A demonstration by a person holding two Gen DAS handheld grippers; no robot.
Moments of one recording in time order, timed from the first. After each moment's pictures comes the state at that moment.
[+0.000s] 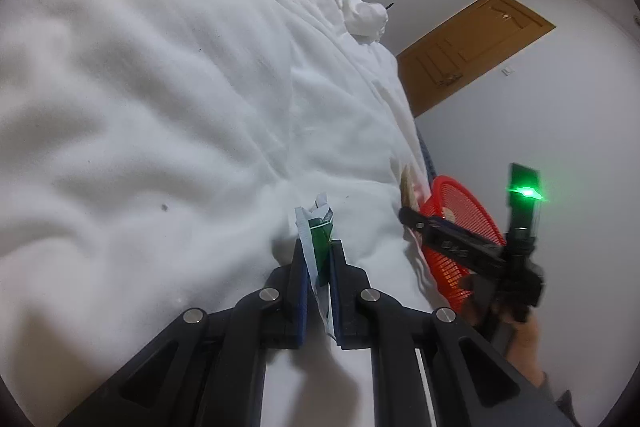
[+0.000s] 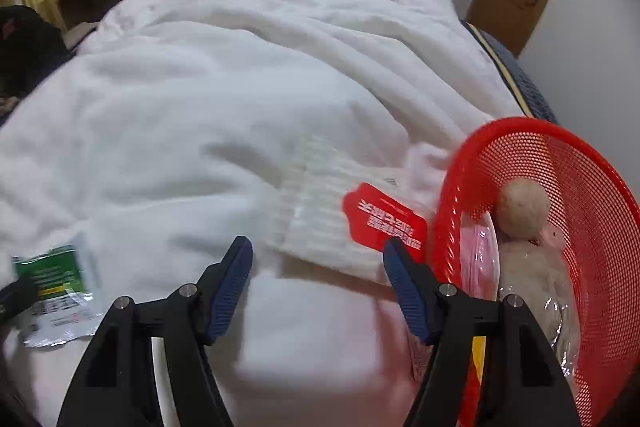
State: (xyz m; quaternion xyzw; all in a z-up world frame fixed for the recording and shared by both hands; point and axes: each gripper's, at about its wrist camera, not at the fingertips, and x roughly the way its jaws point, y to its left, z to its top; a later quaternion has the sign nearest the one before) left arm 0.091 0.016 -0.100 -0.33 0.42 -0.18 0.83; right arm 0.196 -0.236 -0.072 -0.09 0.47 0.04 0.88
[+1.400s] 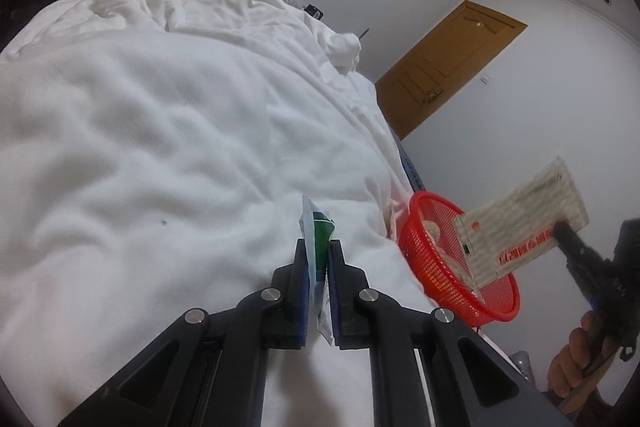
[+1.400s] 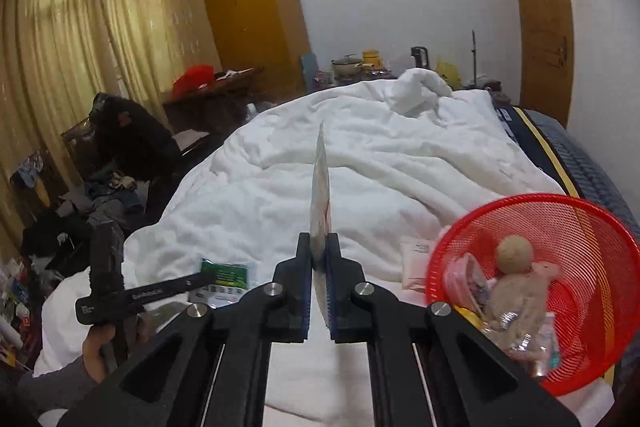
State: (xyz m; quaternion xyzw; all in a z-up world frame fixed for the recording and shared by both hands) left arm 0.058 0.028 -0.075 -0.31 0.35 -0.18 0.86; right arm 0.040 -0.275 0.068 0.02 0.28 0.20 0.94
